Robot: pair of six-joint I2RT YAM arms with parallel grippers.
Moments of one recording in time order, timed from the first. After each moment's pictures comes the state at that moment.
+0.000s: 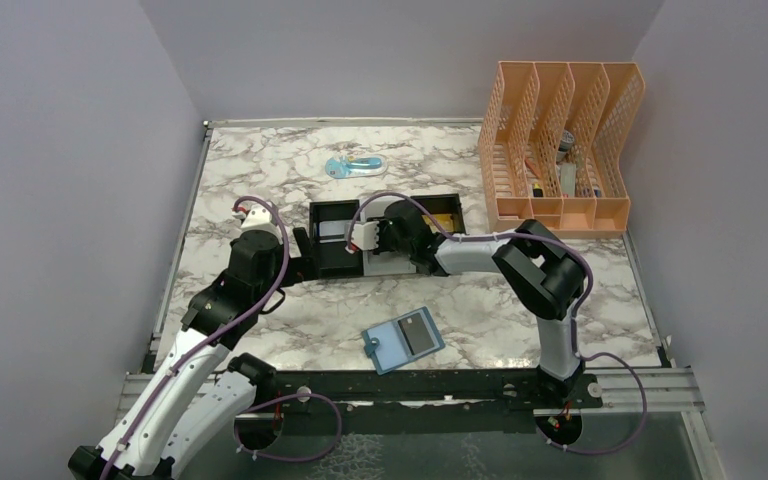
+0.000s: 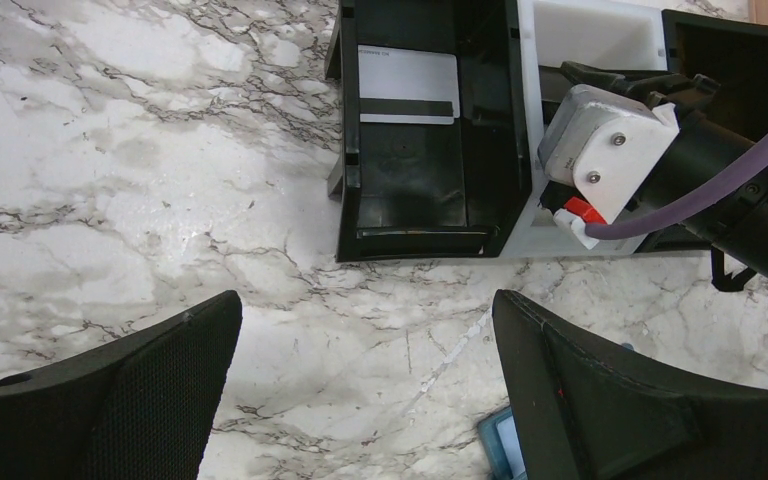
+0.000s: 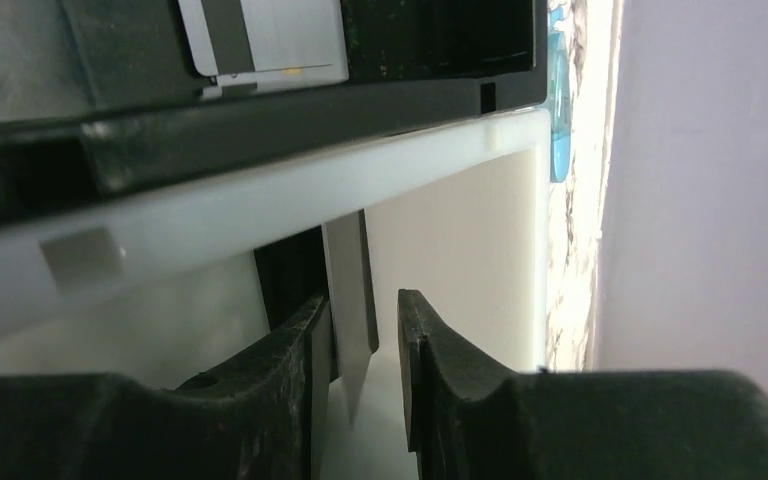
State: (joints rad) left arm -0.46 0.66 0.72 -0.65 -0.26 -0.49; right arm 0.82 2.00 1.10 0.36 0.09 -1.03
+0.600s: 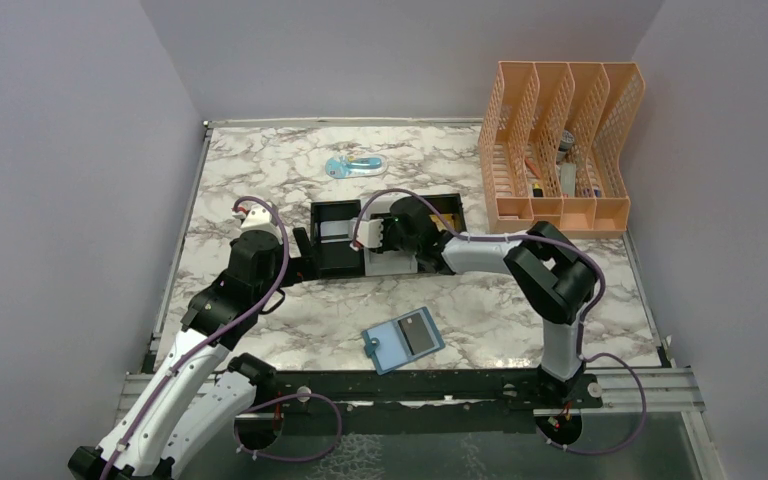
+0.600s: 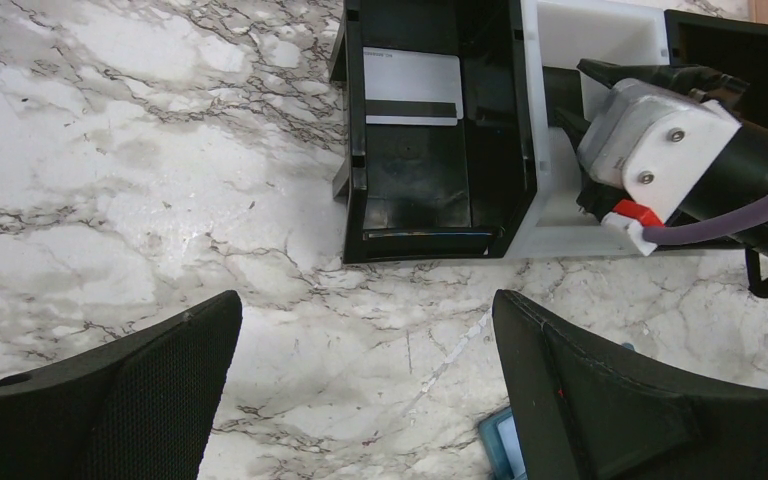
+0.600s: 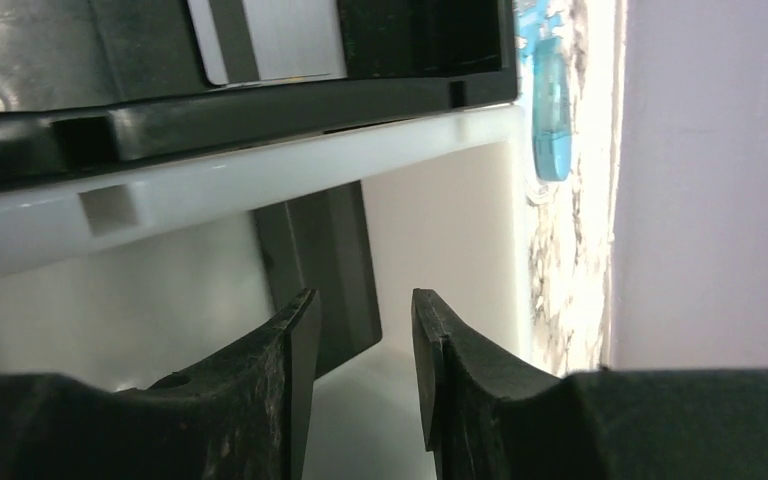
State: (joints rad) left arm -0.46 0.66 0.72 -0.65 -0.25 -0.49; right arm 0.80 1.95 1.08 0.31 0.02 -1.00
